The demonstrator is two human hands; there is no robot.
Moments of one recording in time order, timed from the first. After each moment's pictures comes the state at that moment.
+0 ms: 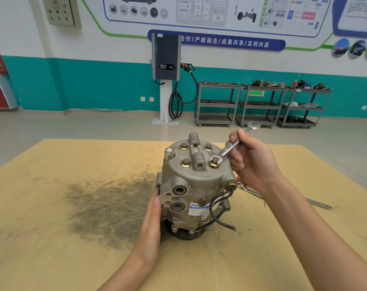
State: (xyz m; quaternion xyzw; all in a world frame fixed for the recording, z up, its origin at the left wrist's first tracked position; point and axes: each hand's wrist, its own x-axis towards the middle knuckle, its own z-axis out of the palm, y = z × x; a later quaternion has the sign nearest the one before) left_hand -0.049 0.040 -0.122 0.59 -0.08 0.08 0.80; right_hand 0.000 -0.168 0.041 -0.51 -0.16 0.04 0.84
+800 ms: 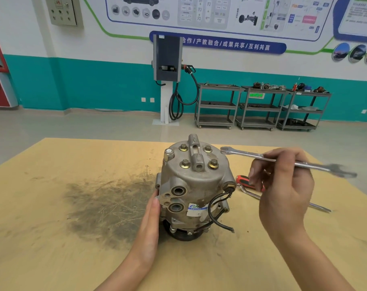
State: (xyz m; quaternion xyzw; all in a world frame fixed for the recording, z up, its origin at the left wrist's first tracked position) left_hand -0.048 0.040 -0.124 0.58 -0.08 0.07 0.81; right_hand -0.070 -0.160 0.025 -0.55 -0.22 -0.39 0.70
